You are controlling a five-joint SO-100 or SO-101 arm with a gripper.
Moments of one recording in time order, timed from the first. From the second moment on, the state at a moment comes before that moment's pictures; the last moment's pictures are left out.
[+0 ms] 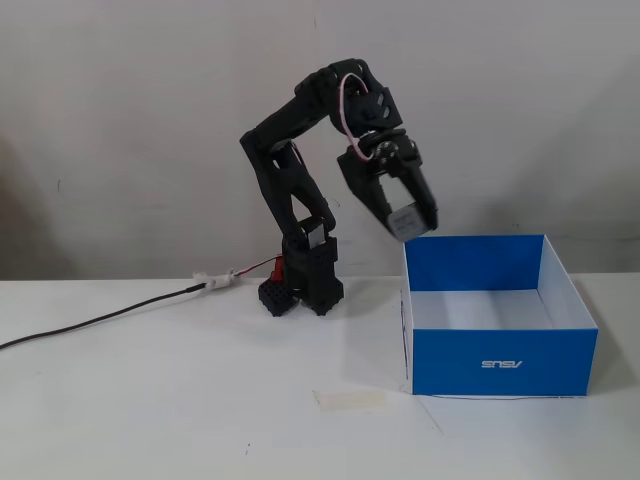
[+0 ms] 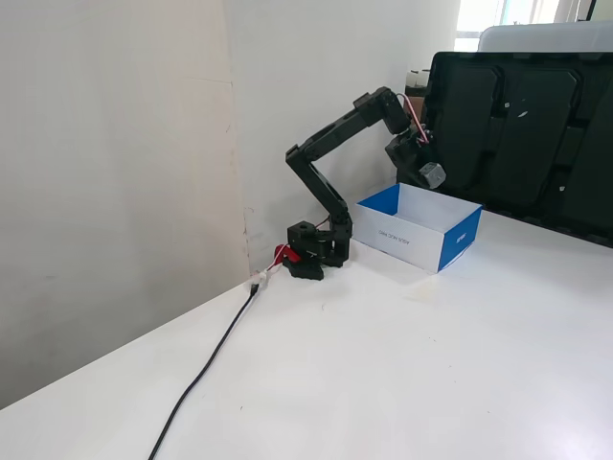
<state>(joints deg) -48.7 117.9 88.9 94.0 -7.7</state>
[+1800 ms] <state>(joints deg) 3.4 117.8 136.0 45.8 -7.6</state>
